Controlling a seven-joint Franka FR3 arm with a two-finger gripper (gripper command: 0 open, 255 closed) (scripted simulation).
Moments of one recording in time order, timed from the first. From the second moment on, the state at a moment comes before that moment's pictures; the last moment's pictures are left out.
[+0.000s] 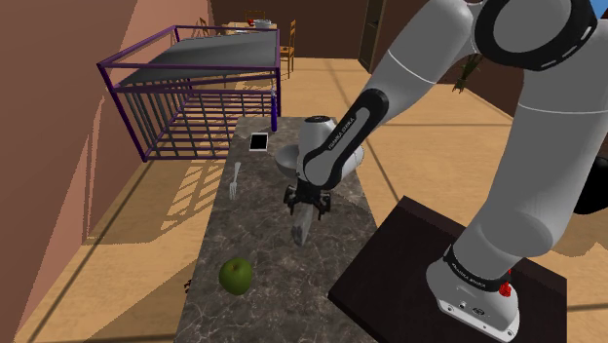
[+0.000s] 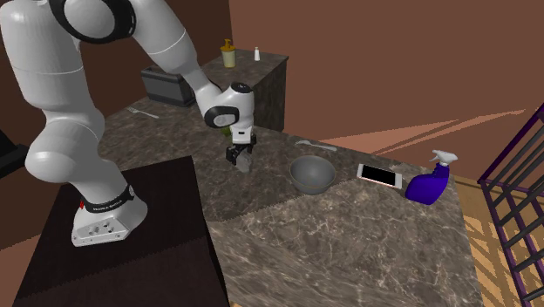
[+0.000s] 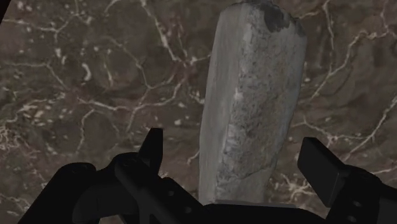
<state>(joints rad) -0.10 0.27 0.30 -2.49 0.13 2.72 1.13</state>
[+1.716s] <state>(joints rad) -0.12 0.17 0.32 -2.49 0.16 2.62 1.12</state>
